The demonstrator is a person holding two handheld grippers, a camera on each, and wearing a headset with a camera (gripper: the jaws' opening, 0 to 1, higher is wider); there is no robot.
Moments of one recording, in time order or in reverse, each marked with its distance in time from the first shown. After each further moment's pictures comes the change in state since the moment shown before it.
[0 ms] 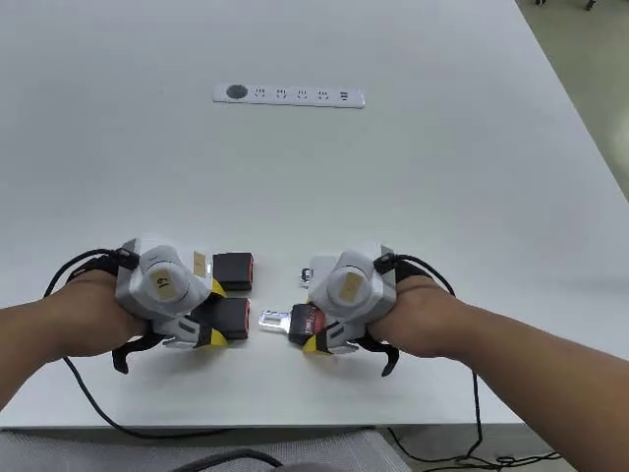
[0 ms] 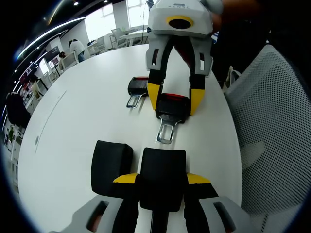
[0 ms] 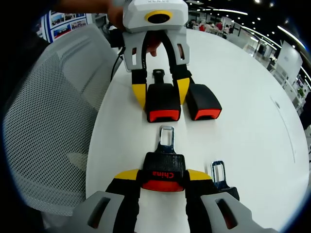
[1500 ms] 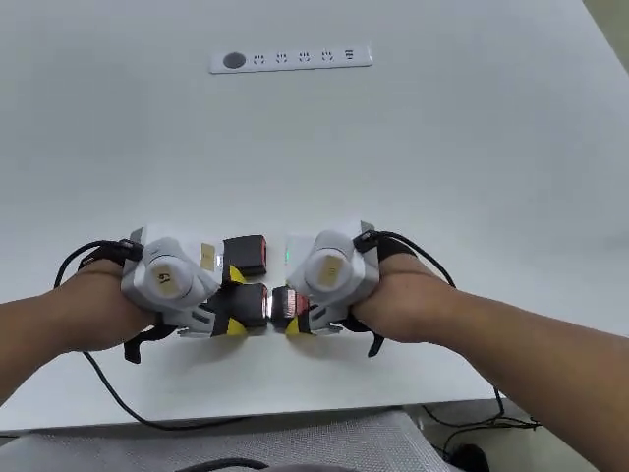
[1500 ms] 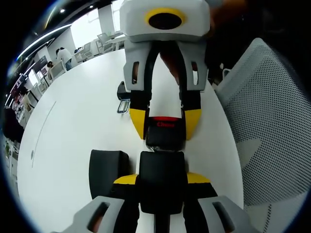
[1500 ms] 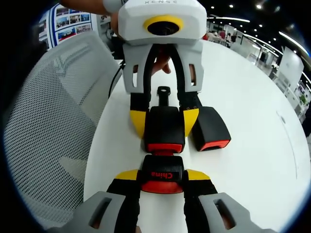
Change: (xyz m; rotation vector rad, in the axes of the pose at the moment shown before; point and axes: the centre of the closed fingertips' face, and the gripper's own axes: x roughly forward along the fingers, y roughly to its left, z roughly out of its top) left arm 0.005 0.001 0.000 0.100 -0.008 -0.074; right arm 0.021 0.002 0.040 -0.039 -0.074 0.022
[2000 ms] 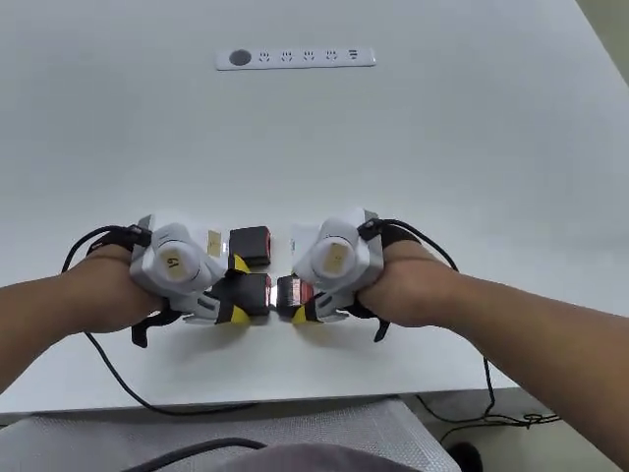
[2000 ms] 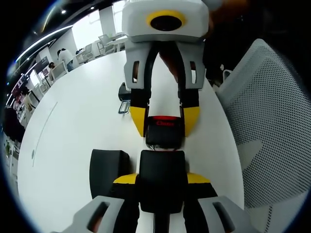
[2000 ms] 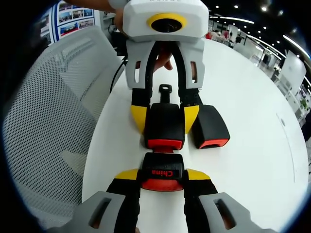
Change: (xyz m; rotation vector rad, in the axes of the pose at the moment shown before) left arm -0.003 -0.004 0.003 -0.004 -0.020 0.008; right arm -0.007 0.001 -0.005 -0.024 0.012 0.001
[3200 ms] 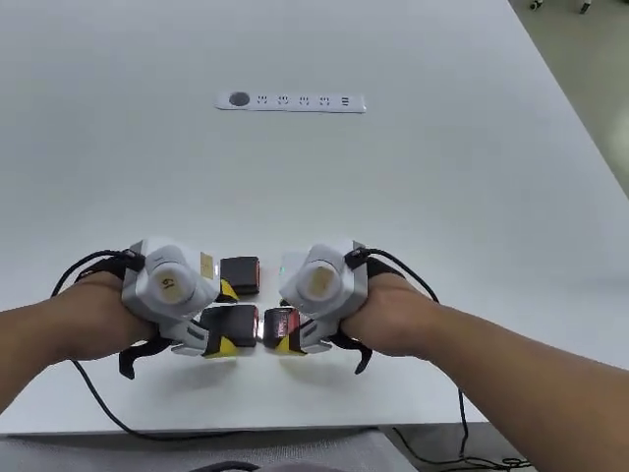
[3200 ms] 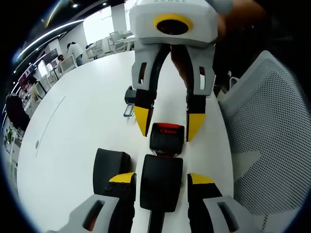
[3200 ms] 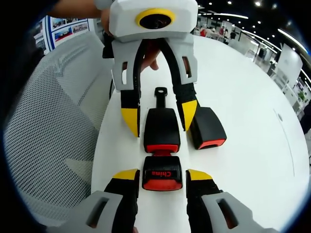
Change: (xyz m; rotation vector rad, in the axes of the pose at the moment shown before) left arm -0.020 -0.003 0.012 -0.085 -0.013 0.055; right arm -0.016 0.003 0.012 0.055 -0.012 -0.009
